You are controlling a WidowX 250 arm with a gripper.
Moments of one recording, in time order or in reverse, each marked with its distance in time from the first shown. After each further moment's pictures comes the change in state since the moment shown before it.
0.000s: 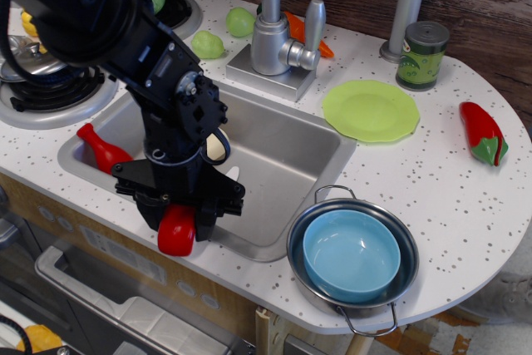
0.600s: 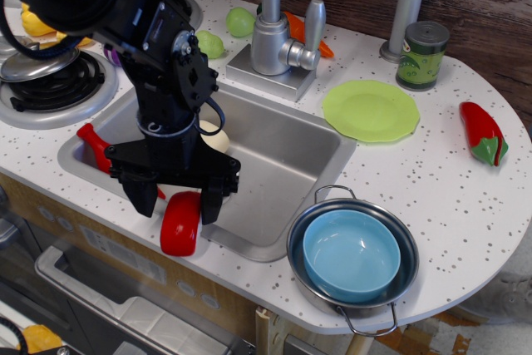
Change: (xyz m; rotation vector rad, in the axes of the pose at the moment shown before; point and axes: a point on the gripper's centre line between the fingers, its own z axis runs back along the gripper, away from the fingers) arm 0.008 0.006 0.010 -0.015 0.051 0.062
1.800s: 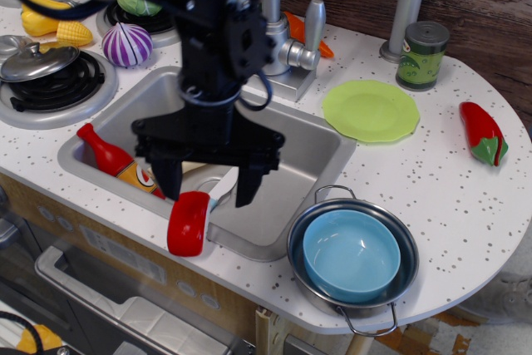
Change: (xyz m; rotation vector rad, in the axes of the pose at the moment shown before) arm -0.008 -0.023 0.040 0.025 -0.001 0.066
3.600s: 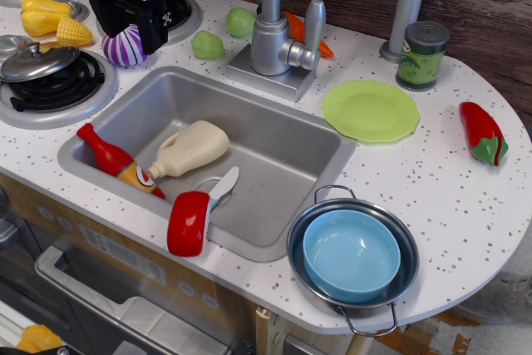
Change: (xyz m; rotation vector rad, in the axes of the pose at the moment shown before) arm 0.186 0.089 -0.005 -0.060 -0.032 -0.544
